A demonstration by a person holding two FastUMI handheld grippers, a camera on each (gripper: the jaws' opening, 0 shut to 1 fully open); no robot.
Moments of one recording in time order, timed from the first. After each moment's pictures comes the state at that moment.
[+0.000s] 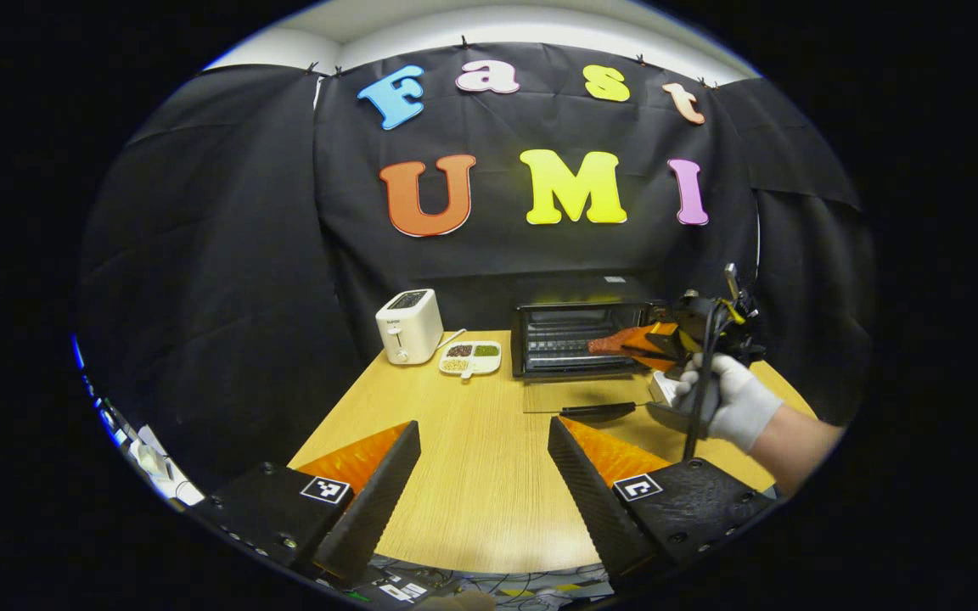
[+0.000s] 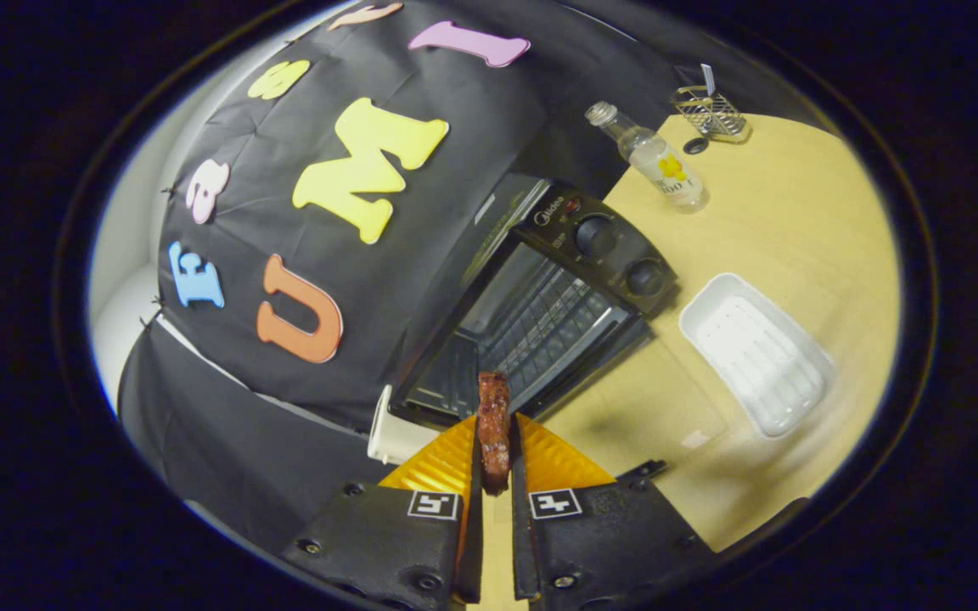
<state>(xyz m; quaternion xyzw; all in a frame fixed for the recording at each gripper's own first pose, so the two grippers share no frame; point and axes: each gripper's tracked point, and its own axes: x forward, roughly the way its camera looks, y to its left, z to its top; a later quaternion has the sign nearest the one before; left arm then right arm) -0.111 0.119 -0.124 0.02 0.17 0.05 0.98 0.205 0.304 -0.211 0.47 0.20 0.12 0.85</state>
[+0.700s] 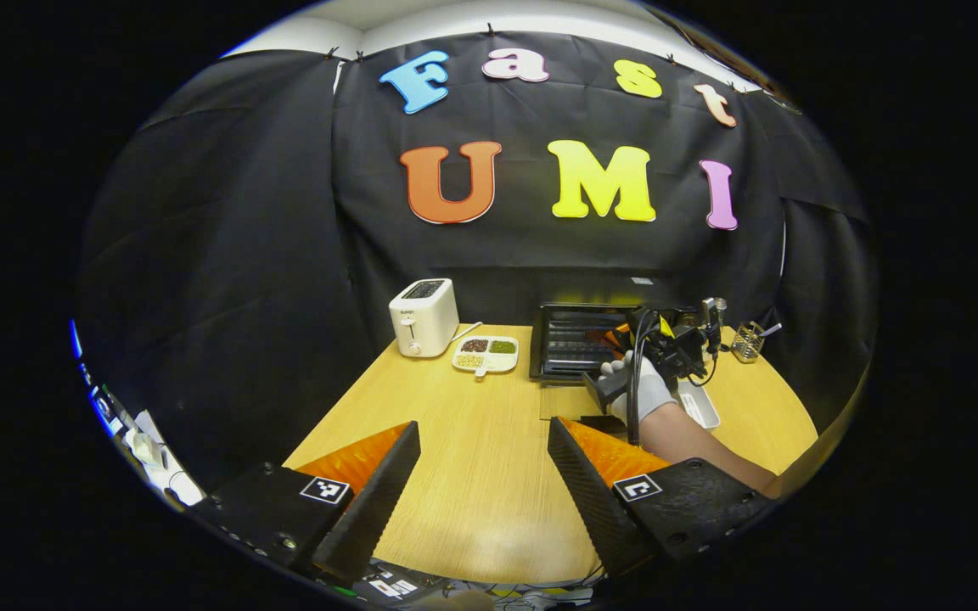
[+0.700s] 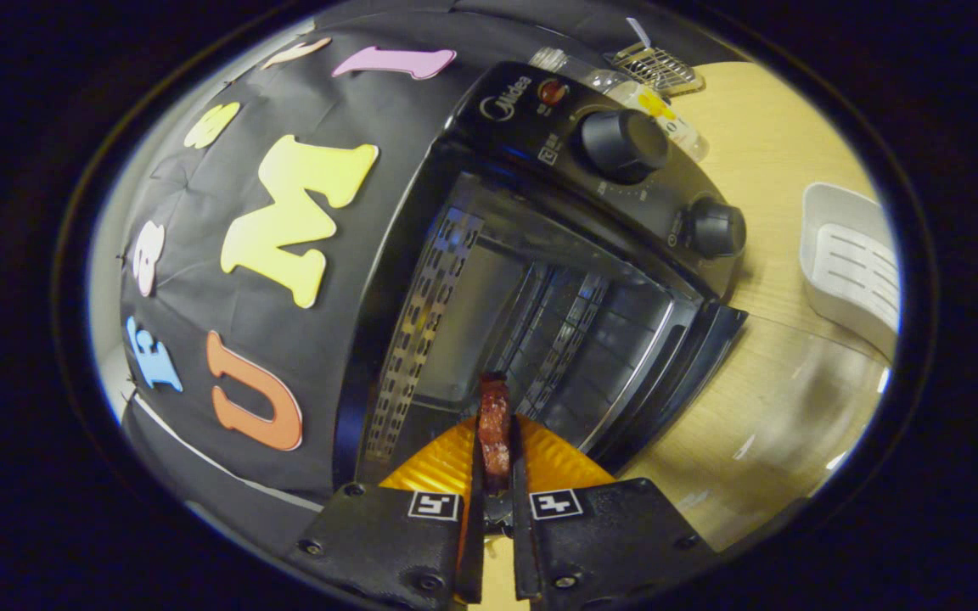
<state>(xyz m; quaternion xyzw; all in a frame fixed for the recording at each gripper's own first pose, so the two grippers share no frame) -0.085 0.145 -0.140 -0.01 0.21 0.09 0.97 0.343 0.341 -0.252 0.54 0.14 0.02 0.83</state>
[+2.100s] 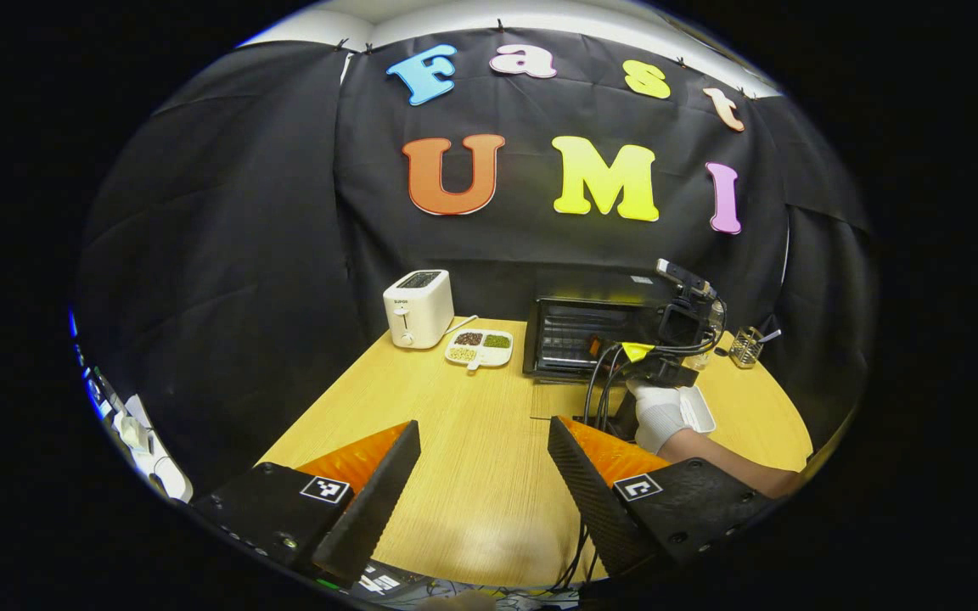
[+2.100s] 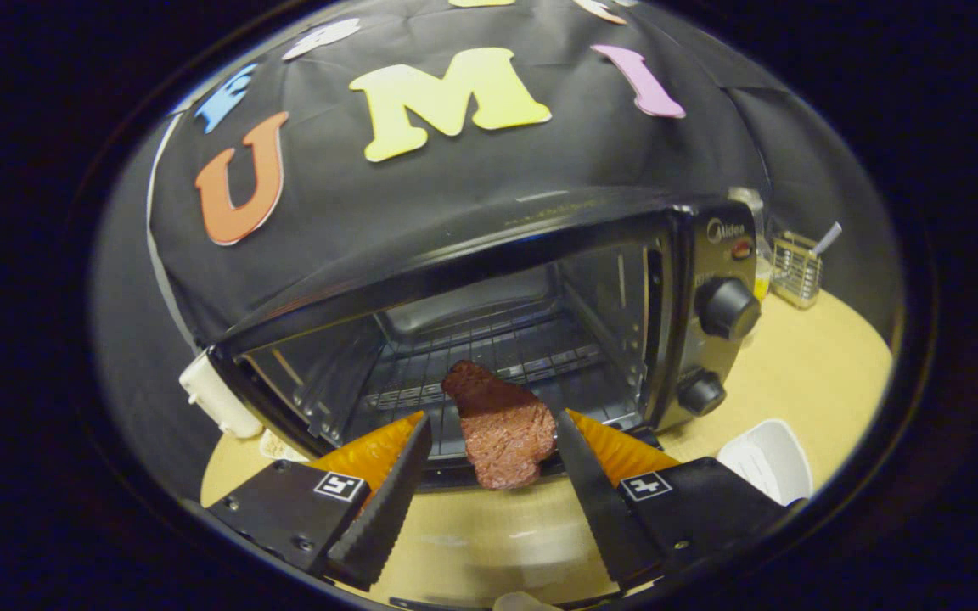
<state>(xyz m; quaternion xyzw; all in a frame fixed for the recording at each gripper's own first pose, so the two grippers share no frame) -0.084 0.128 -0.143 -0.03 0.20 0.08 0.98 0.317 0.312 -0.271 0.12 0.17 0.02 0.98</state>
